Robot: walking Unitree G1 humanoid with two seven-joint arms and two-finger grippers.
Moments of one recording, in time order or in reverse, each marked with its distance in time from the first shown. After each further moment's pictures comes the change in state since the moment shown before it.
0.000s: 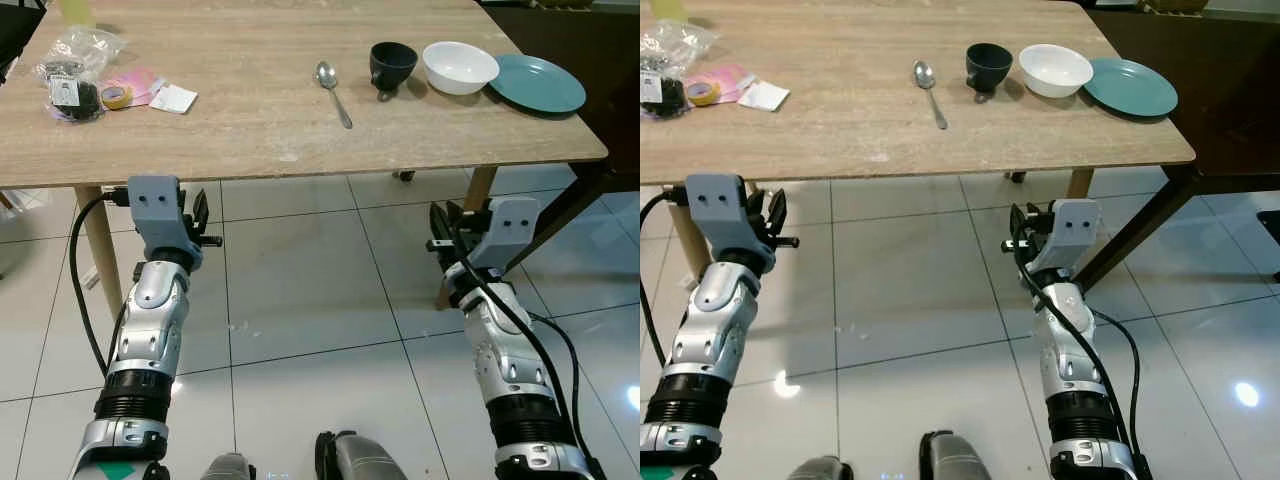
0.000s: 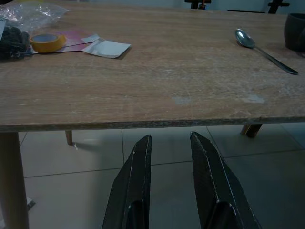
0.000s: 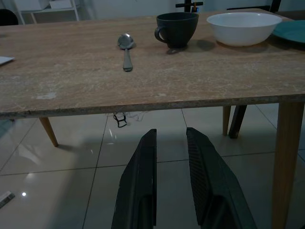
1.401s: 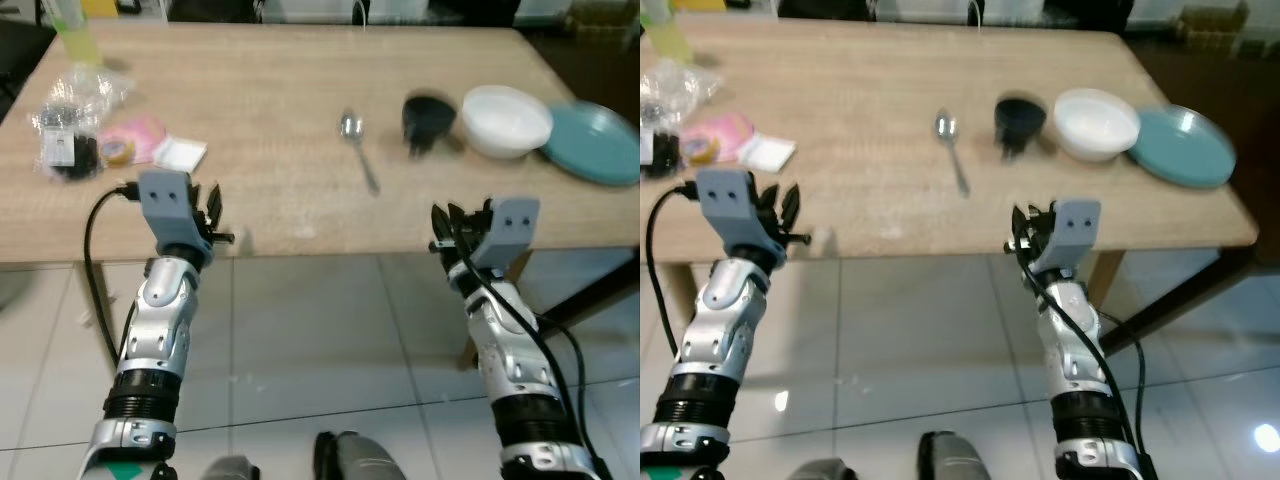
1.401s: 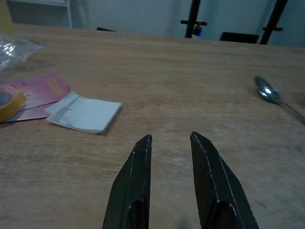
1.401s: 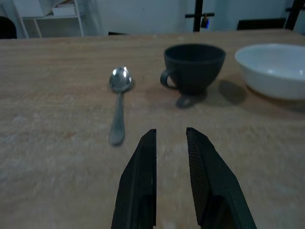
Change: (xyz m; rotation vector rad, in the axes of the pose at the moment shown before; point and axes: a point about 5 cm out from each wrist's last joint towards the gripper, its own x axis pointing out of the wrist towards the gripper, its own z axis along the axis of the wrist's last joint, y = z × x) left arm 0.003 -0.011 0.008 -0.024 -0.038 -0.048; right arm 0.005 -0.005 0.006 -0.008 -0.006 -0.003
